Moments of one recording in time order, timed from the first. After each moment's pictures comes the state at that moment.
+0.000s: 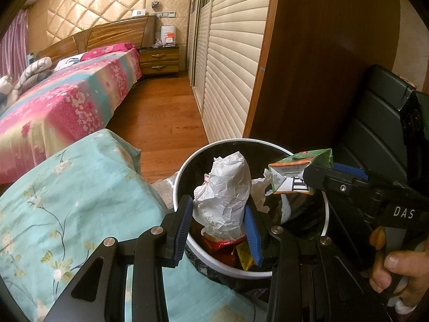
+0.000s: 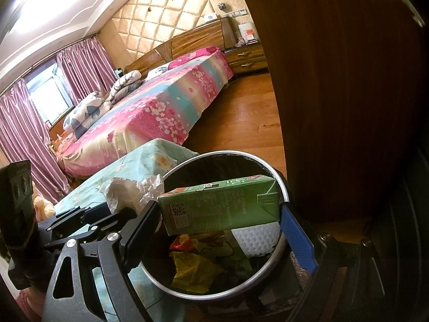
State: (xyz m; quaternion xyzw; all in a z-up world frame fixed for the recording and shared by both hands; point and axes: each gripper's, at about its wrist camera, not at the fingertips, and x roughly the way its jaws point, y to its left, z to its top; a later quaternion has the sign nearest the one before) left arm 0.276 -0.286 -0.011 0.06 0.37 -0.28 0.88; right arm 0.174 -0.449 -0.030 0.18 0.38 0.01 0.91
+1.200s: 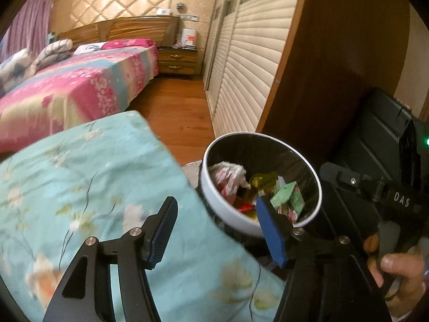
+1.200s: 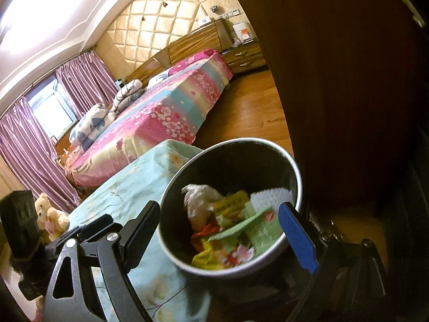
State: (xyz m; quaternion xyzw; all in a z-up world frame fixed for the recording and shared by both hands) left arm 0.228 -0.215 -0.006 -0.01 0.37 -0.26 0.89; right arm 0.140 -0.431 -0.029 0.23 0.36 0.01 0.90
